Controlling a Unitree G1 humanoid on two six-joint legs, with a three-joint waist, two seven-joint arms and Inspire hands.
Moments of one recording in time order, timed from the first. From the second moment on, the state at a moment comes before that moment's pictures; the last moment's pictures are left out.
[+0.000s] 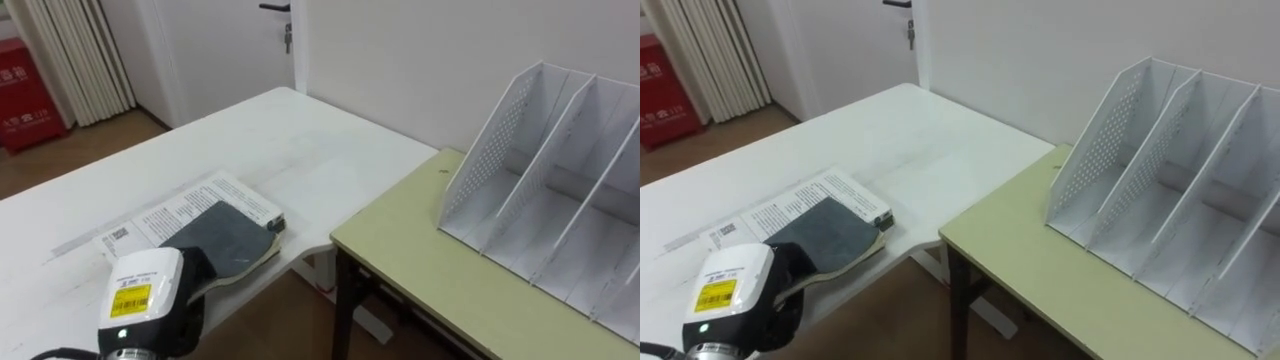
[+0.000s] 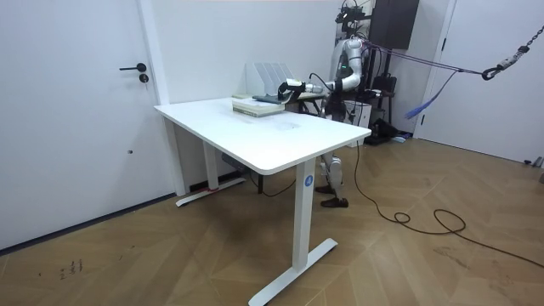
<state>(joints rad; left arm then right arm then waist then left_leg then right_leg) 0.24 0.31 -0.16 -0.02 1.06 0.15 0.28 0.11 -0.29 0.19 1.22 -0.40 0.16 0.13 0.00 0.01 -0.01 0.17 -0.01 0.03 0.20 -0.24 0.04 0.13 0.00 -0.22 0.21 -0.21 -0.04</state>
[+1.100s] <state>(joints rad) 0.24 0.28 -0.13 -0.22 0.45 -0.04 0.23 0.12 -0.29 0.19 1.02 -0.42 0.04 0.12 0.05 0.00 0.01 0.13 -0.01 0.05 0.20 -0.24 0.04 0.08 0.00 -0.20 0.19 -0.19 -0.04</state>
